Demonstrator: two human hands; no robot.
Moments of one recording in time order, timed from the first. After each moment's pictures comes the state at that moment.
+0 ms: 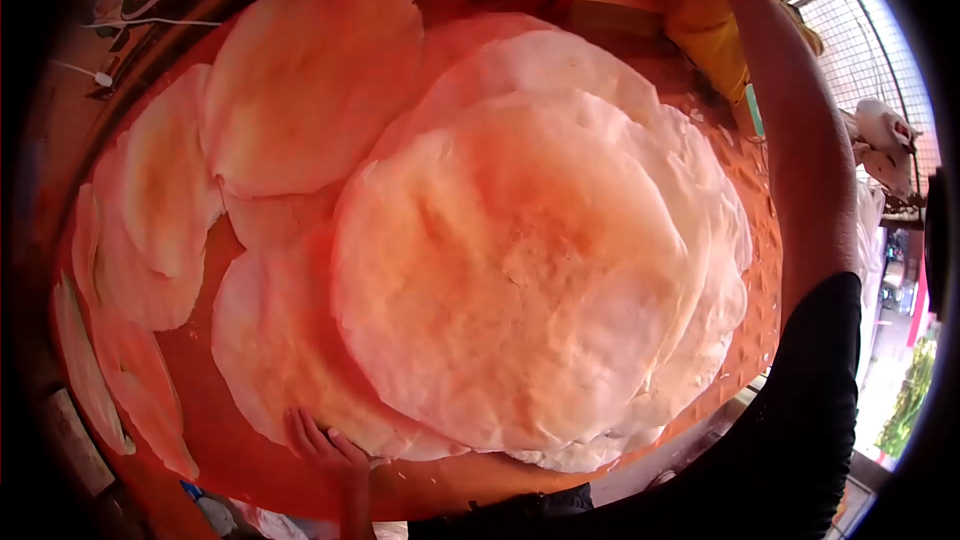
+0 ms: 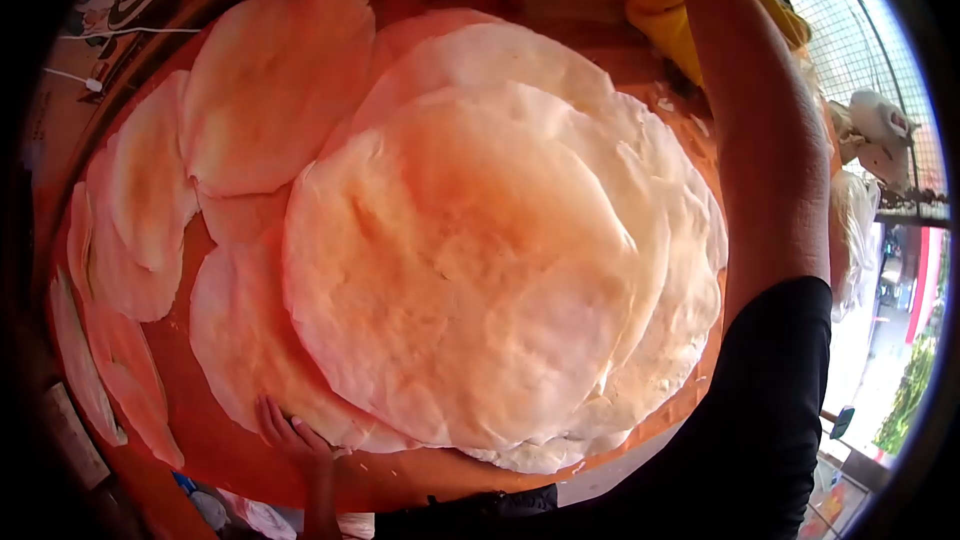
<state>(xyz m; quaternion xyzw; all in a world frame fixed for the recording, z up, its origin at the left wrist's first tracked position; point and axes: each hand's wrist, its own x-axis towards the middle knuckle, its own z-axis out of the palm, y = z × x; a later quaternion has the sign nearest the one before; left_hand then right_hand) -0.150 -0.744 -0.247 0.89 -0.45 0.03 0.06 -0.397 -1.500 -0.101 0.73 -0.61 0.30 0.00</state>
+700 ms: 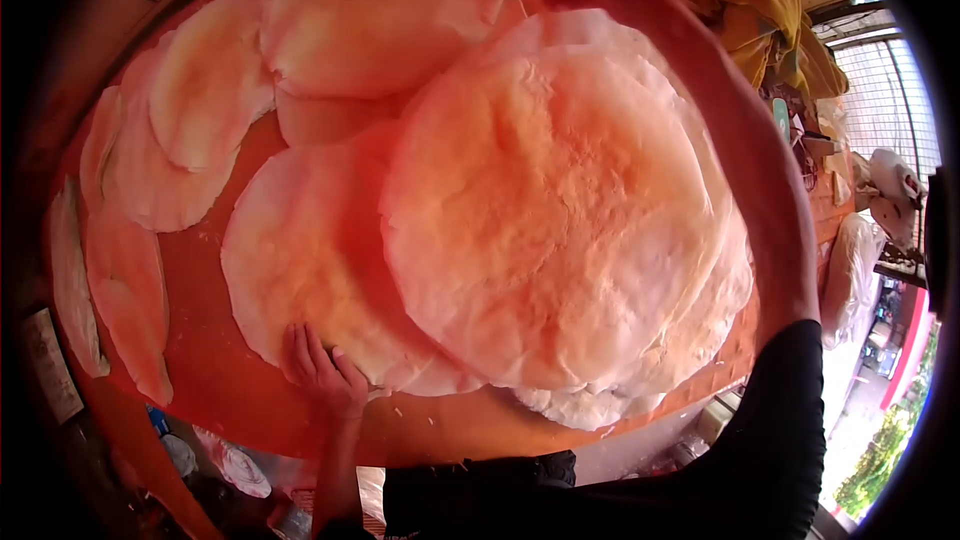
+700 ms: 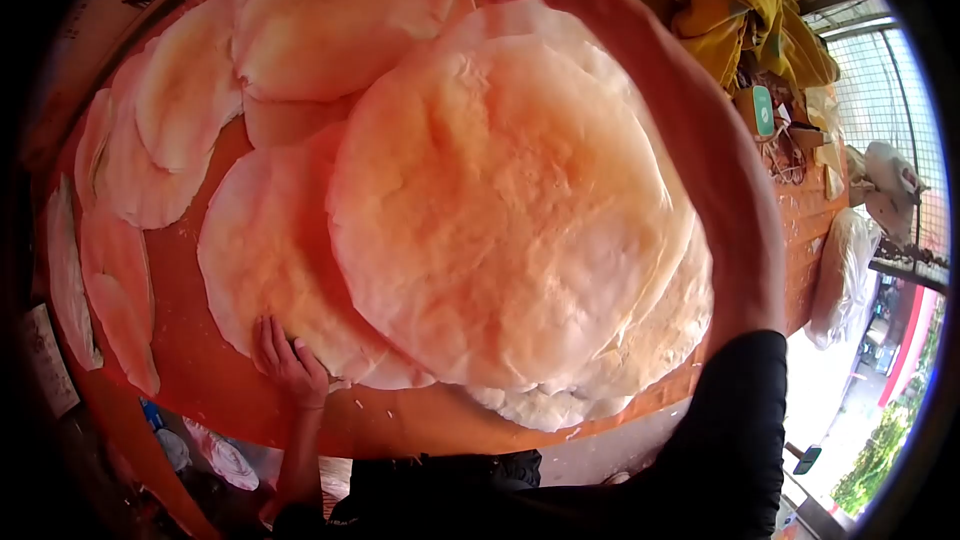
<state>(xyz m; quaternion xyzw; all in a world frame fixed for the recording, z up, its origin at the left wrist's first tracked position) -0.143 -0.740 -0.249 0.88 -0.47 0.06 0.09 -0.279 -1.329 -0.178 0.73 -0.38 0.14 -0.55</state>
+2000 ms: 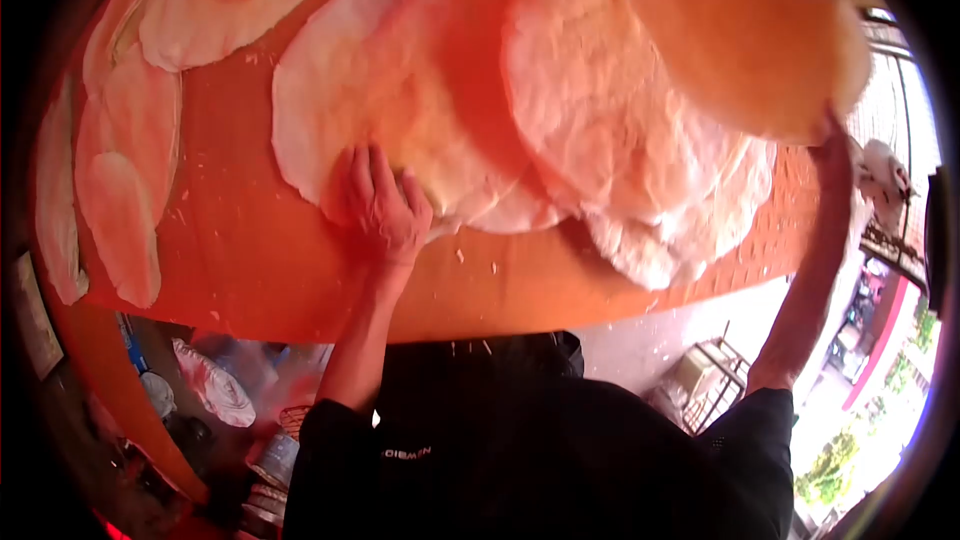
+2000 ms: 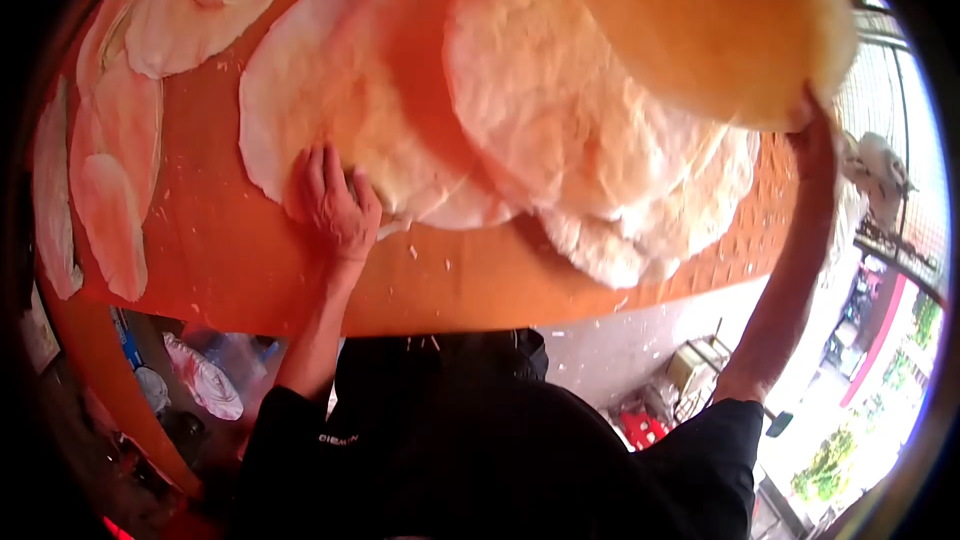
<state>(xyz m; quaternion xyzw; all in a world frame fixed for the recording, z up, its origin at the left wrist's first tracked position) -0.130 -0.721 -0.250 0.86 -0.47 0.06 0.19 -0.556 -1.117 -0.070 0.43 -0.64 0.40 -0.50</state>
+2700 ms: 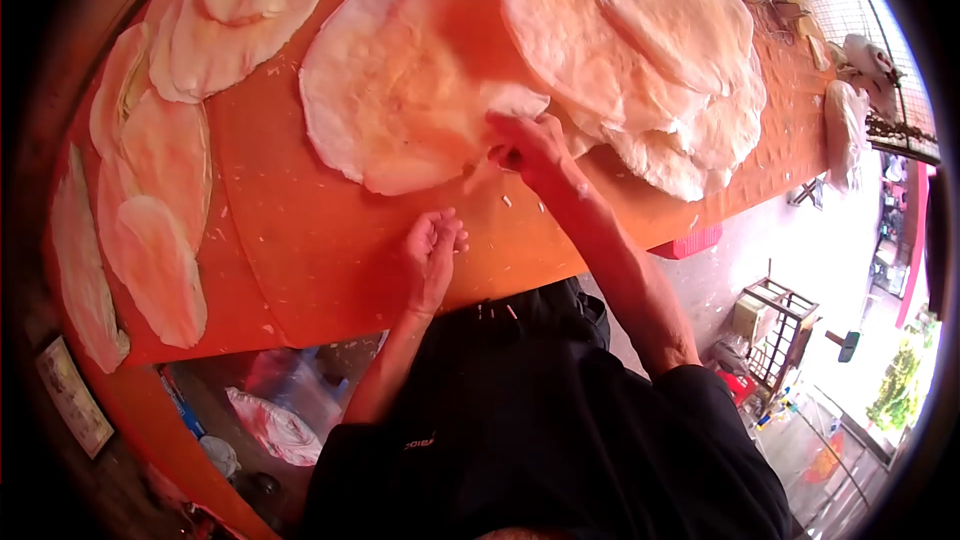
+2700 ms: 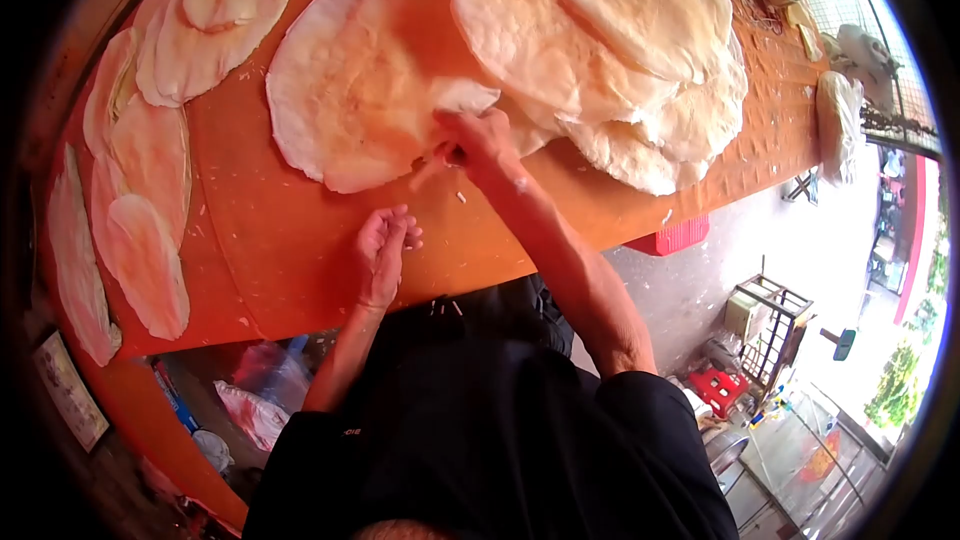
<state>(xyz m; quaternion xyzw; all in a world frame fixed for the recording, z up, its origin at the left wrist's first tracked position) -0.132 -0.597 -0.246 0.62 -0.19 -0.55 0.53 -0.250 -0.790 -0.203 0.28 -0.54 0.26 -0.75</state>
